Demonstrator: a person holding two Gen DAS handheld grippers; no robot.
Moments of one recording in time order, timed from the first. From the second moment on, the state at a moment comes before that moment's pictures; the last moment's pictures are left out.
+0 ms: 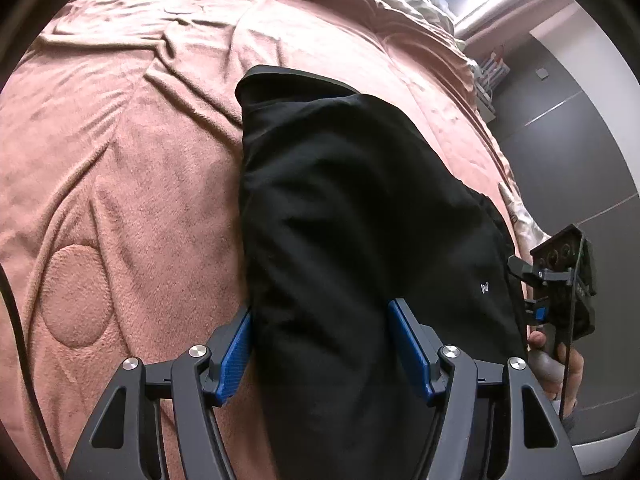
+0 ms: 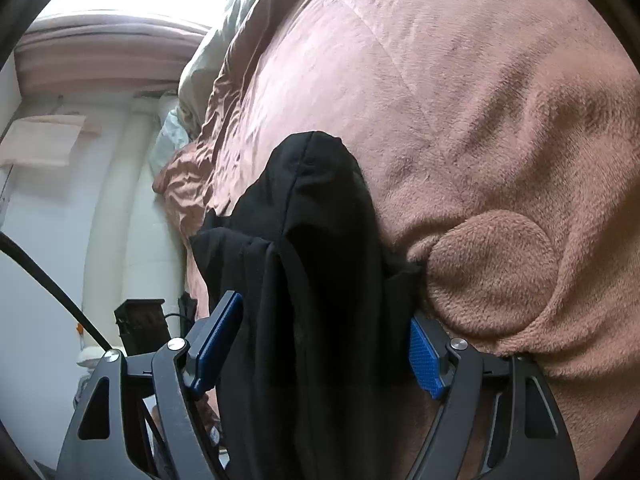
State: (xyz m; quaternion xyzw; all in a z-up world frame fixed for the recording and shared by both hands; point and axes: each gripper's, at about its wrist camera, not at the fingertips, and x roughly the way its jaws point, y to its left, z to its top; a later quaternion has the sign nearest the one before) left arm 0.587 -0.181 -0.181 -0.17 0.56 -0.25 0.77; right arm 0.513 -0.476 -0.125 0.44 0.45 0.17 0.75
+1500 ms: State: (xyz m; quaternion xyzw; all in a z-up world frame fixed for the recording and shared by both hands) left arm 0.425 0.086 0.056 -0.25 0.31 -0.16 0.90; right arm 0.401 -0.215 0.106 0.23 0.31 0.34 0.86
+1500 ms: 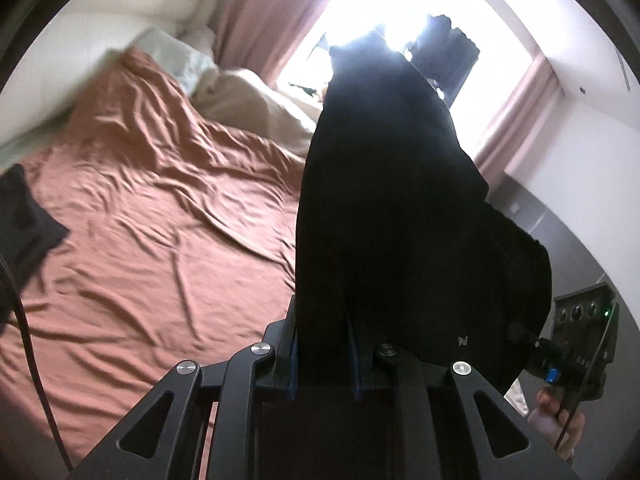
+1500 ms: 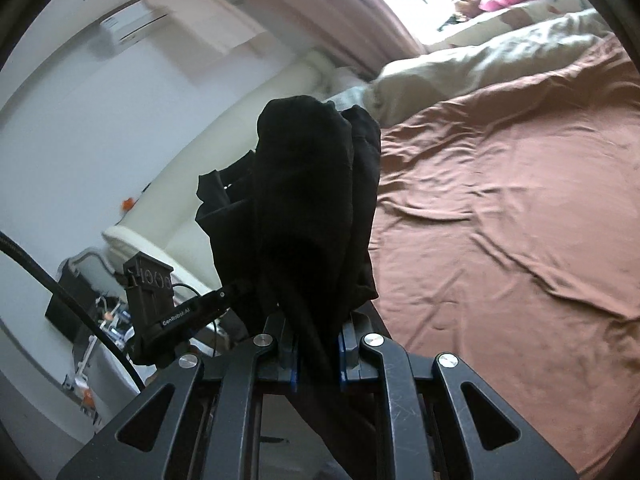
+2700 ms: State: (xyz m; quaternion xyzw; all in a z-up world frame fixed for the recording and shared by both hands) left arm 0.322 0.434 0.128 -0.18 0.26 0.08 0.94; right arm 0.531 0.162 0.083 0.20 0.34 0.50 0.77
